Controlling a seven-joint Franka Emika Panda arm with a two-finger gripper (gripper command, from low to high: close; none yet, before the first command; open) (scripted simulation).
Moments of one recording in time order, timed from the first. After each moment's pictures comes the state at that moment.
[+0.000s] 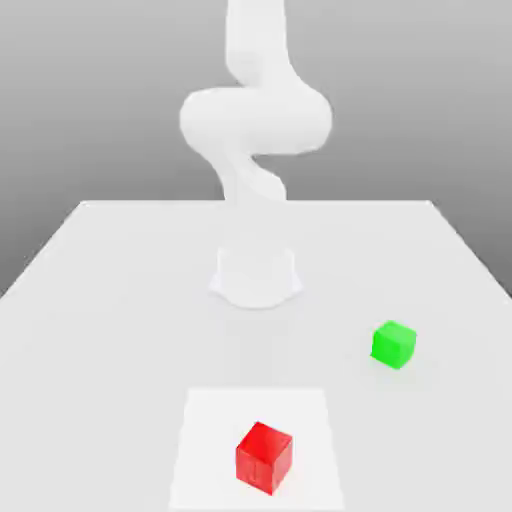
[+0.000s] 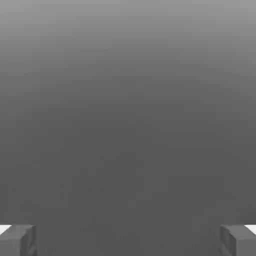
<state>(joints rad) 0.04 -0.71 -0.03 -2.33 0.00 2.34 0.70</state>
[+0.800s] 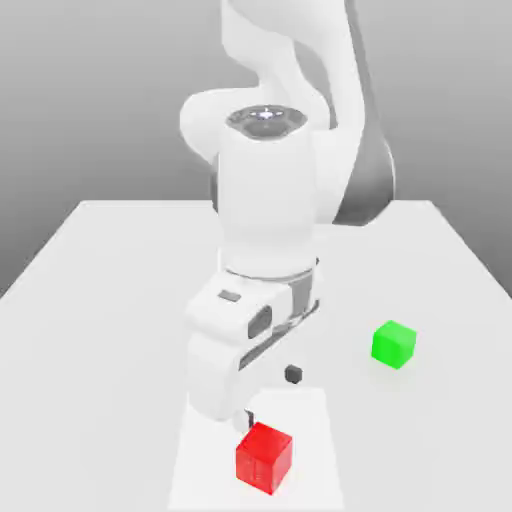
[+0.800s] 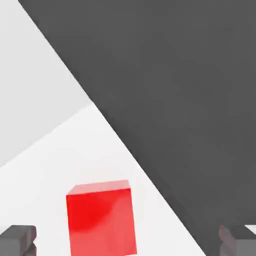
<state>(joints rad) 0.19 0.17 -0.16 -2.56 0.07 2.74 -0.26</state>
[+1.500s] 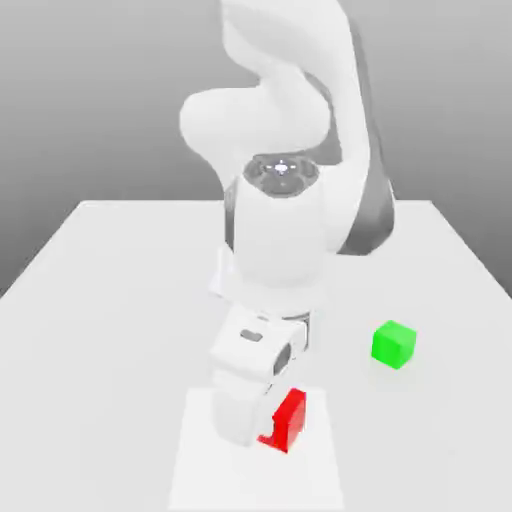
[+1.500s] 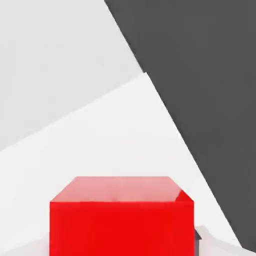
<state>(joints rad) 0.30 0.04 -0.04 -2.67 0.07 2.71 -0.33</state>
